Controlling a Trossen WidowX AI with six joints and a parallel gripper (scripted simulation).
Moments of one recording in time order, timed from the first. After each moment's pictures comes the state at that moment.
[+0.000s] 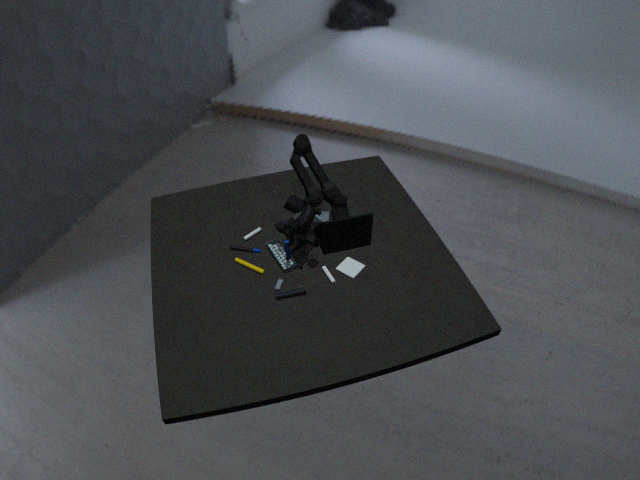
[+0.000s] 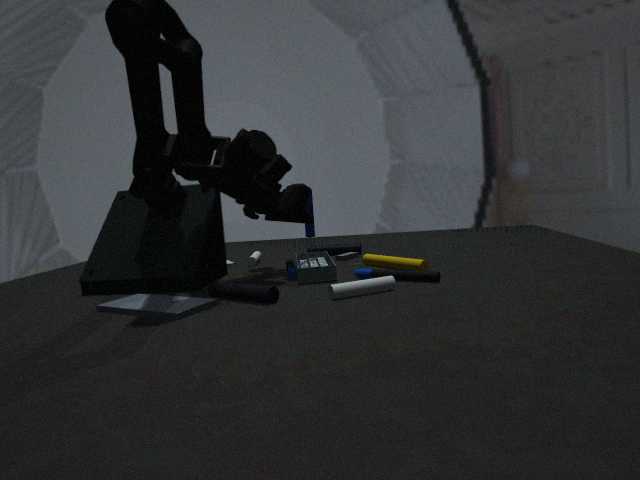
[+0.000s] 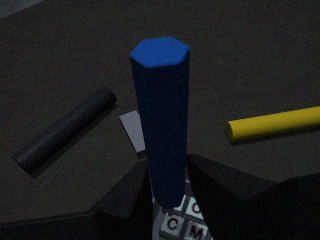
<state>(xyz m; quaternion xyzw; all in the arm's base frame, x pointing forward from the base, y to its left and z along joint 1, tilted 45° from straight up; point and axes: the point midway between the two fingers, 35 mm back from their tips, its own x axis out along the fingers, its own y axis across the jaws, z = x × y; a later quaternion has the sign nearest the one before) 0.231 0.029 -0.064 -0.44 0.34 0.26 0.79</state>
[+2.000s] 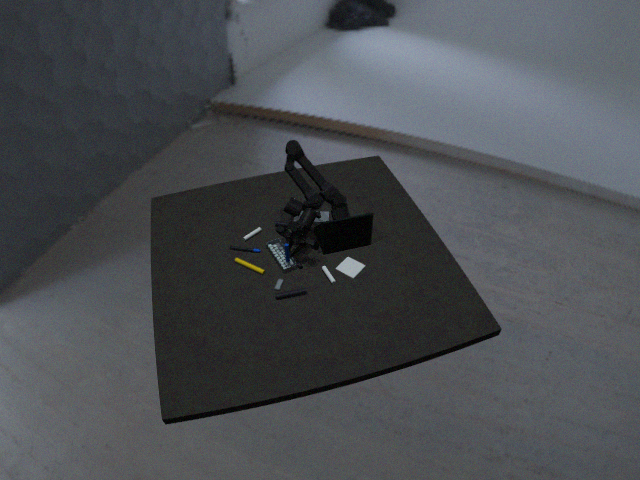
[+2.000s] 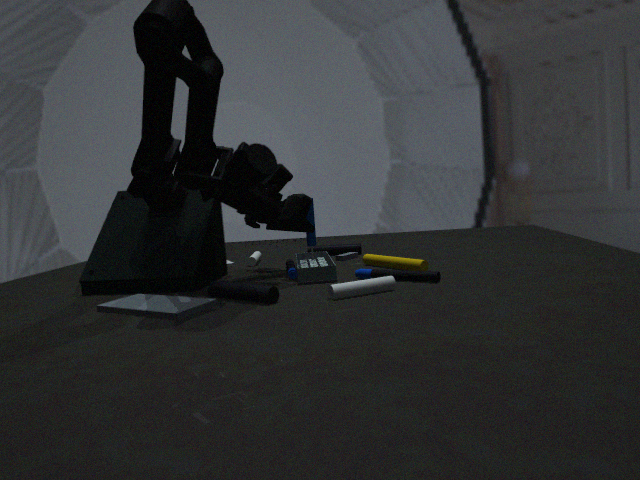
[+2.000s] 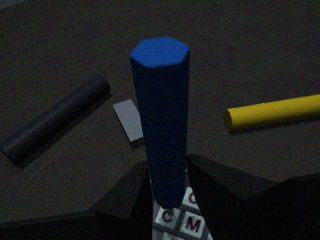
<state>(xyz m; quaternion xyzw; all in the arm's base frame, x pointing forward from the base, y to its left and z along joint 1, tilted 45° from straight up) 0.233 0.015 -0.075 -0.44 0.34 0.26 0.79</state>
